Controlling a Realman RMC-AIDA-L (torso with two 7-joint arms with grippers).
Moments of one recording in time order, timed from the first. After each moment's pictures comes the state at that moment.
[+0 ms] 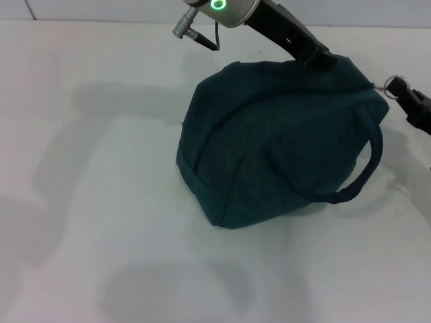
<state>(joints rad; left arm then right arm) -1.15 -2.08 1.19 0.73 2.19 1.26 -2.18 0.47 2.03 -1.24 -0.09 -0.66 -1.32 1.09</state>
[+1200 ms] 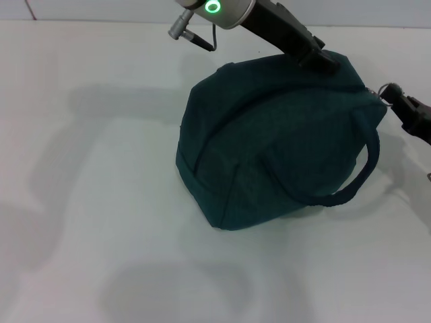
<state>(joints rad) -1.12 -2.09 1.19 0.77 2.18 1.26 -2.13 0.46 2.03 -1.27 -0.09 -0.66 -1.34 1.09</state>
